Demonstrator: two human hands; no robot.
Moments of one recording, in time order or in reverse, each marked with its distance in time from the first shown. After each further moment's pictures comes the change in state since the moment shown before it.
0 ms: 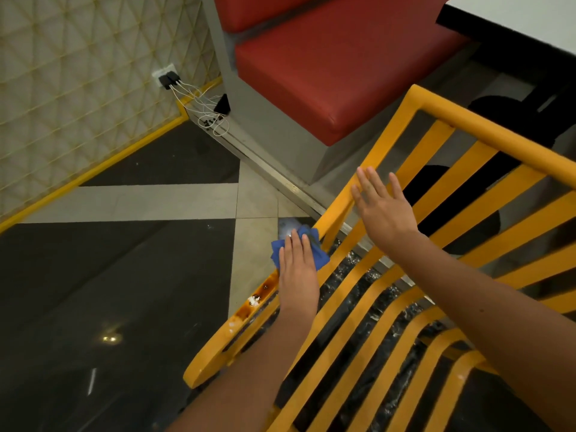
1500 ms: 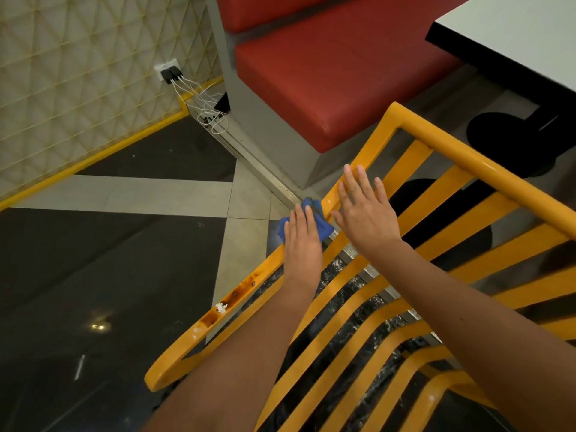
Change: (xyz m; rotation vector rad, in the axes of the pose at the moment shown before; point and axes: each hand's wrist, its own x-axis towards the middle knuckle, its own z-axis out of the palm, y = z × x) left_hand 0.065 0.058 -0.005 -0.150 0.118 -0.031; right_hand 0.019 0.027 0.006 0.180 0.123 -0.027
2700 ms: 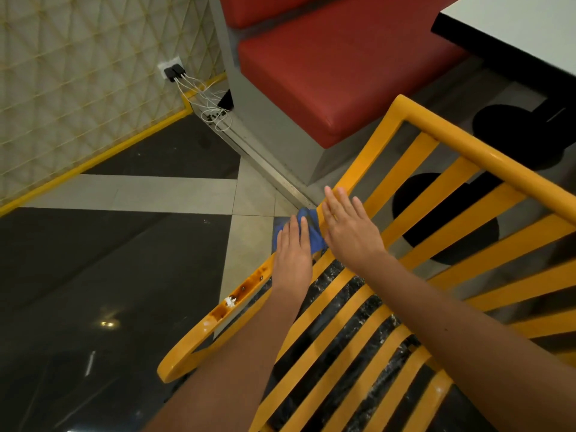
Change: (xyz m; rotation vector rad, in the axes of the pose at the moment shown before) left_hand -0.026 -0.031 -0.003 0.058 -0.049 0.046; right_hand -0.018 -0.034 0.018 0.066 -0.058 -0.136
